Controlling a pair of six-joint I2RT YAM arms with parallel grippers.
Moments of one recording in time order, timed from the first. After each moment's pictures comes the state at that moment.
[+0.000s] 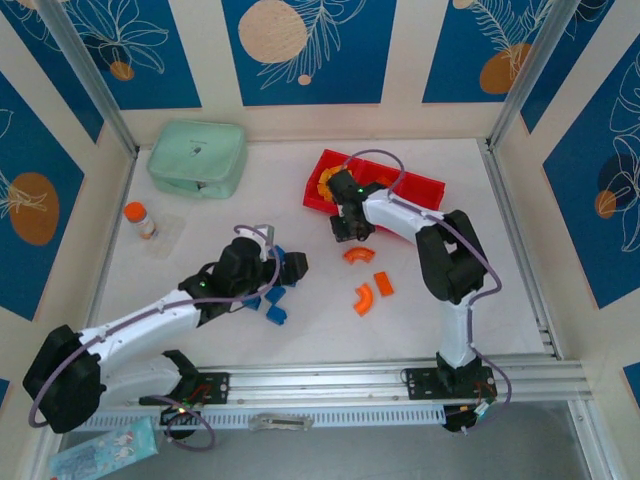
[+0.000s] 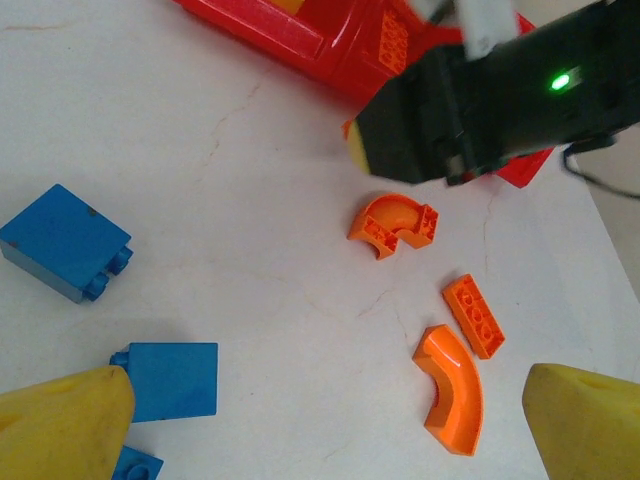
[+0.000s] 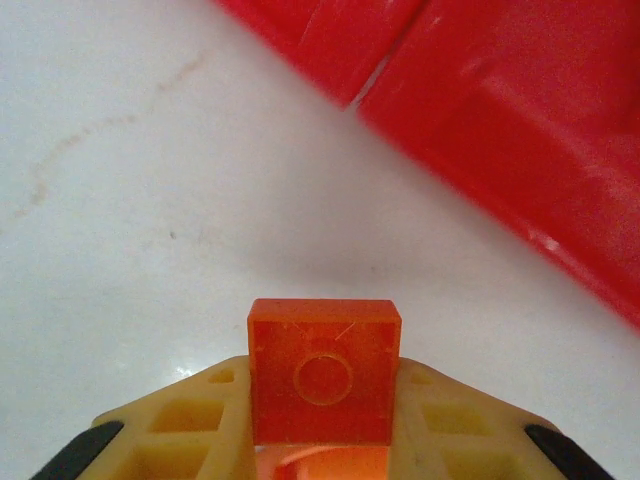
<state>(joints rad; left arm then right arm) -0.74 1.12 0.60 -0.05 0.01 -0.71 0.53 1.98 1.50 -0.78 0.08 0.28</state>
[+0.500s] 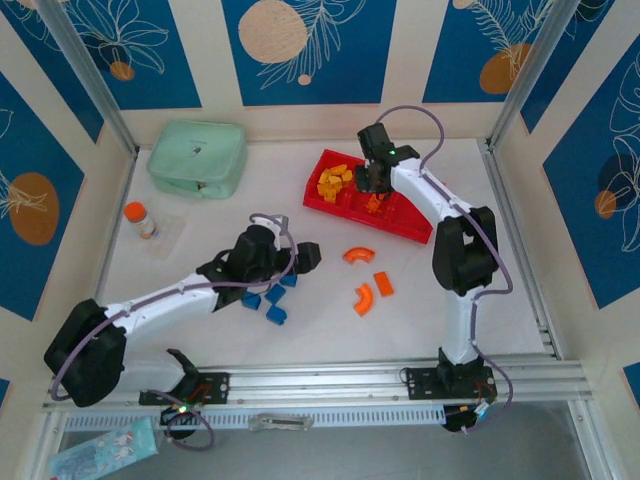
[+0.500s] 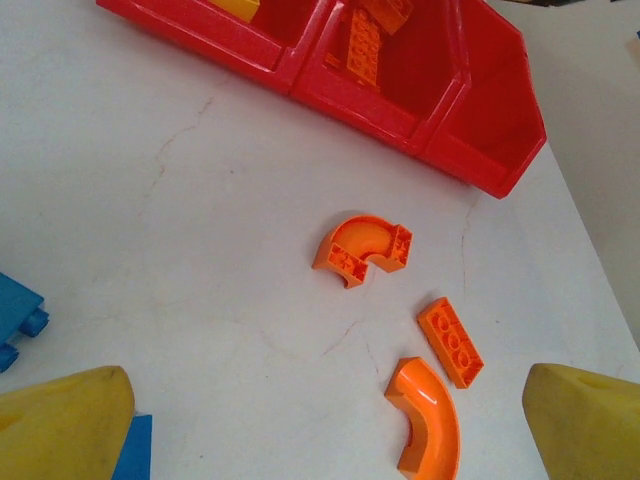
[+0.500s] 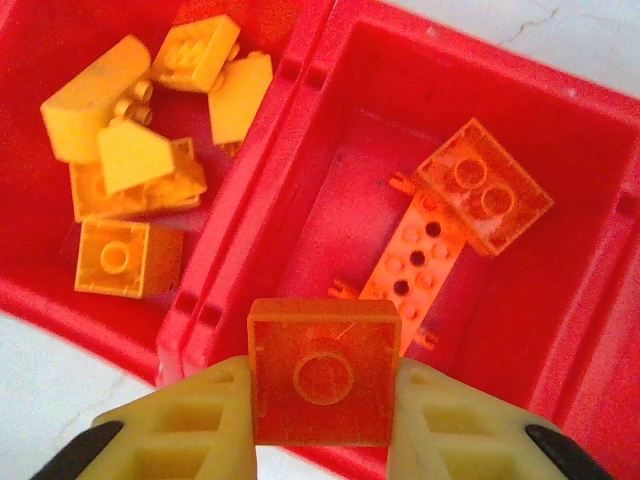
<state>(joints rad) -0.74 1.29 0.70 0.03 0.05 -0.71 0.36 2.04 1.79 -0.80 0.13 0.32</state>
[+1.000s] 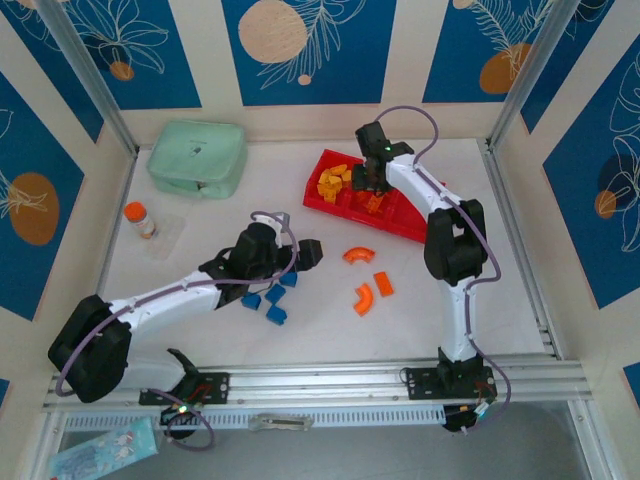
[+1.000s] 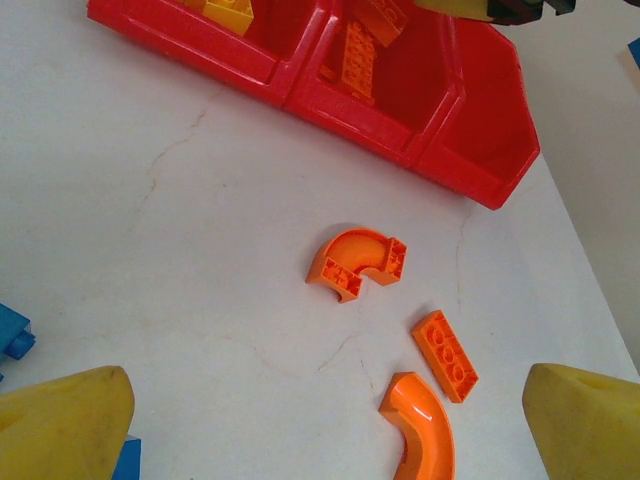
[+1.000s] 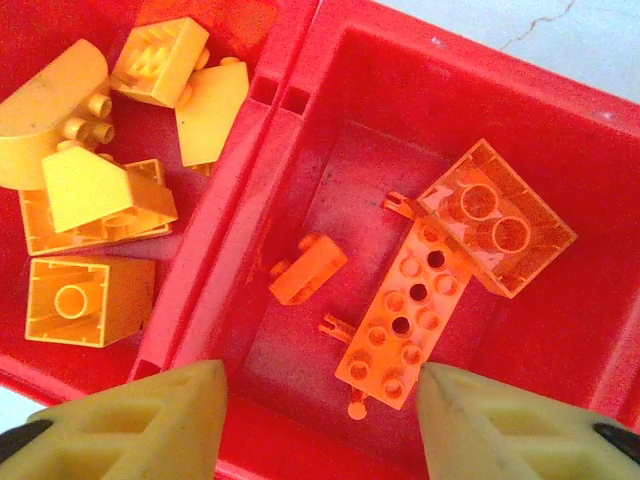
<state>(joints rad) -0.73 1.30 0.71 0.05 0.06 -0.71 0.35 2.12 1.88 -0.83 0.13 0.32</state>
